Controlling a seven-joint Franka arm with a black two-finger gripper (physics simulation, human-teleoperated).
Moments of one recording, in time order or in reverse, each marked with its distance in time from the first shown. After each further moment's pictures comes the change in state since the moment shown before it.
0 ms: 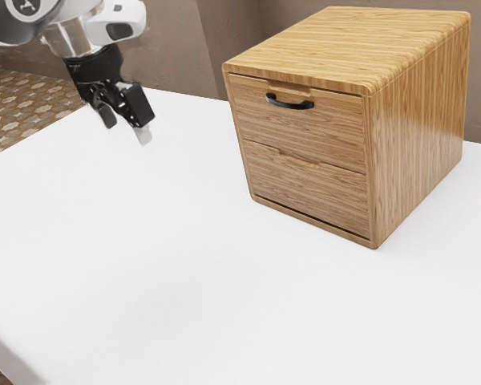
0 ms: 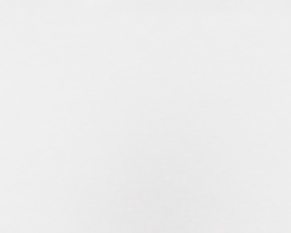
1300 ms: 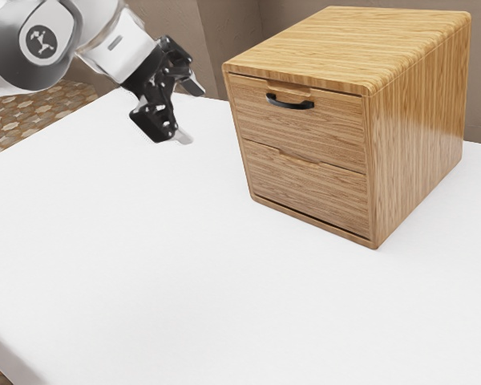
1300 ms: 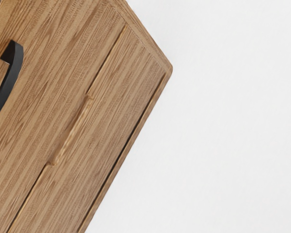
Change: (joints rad) arm 0.031 -0.124 -0.144 -0.310 -0.206 0.520 1.103
